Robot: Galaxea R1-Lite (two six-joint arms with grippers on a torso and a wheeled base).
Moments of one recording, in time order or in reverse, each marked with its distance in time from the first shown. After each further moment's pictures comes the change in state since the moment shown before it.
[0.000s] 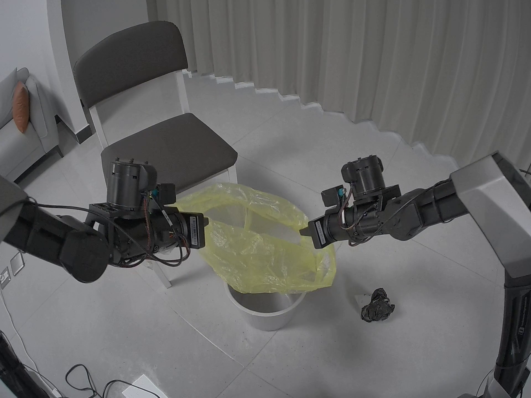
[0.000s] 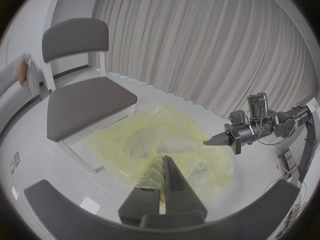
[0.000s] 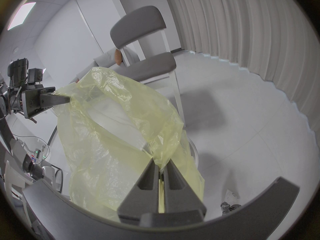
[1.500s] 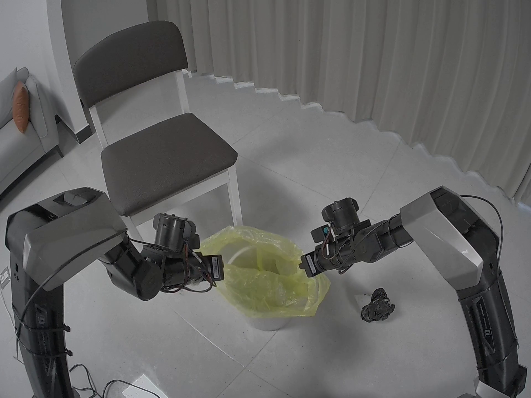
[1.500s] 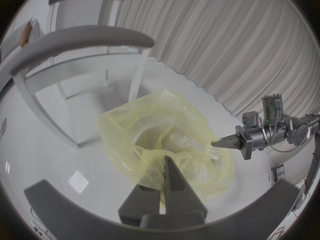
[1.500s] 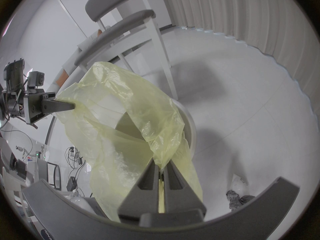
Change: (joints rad) left arm 0.049 0.460 -0.084 -0.183 -0.073 -0.136; right arm -0.030 0.327 -0.206 0.078 -0.030 -0.002
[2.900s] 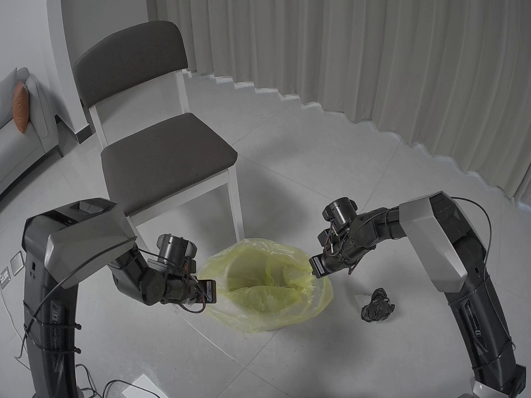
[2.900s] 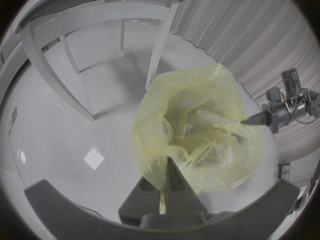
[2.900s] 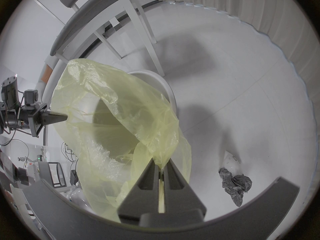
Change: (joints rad) left arm 0.033 0.102 -0.019 0.170 0.023 0.031; right arm -0.040 0.118 -0.311 0.430 -0.057 -0.002
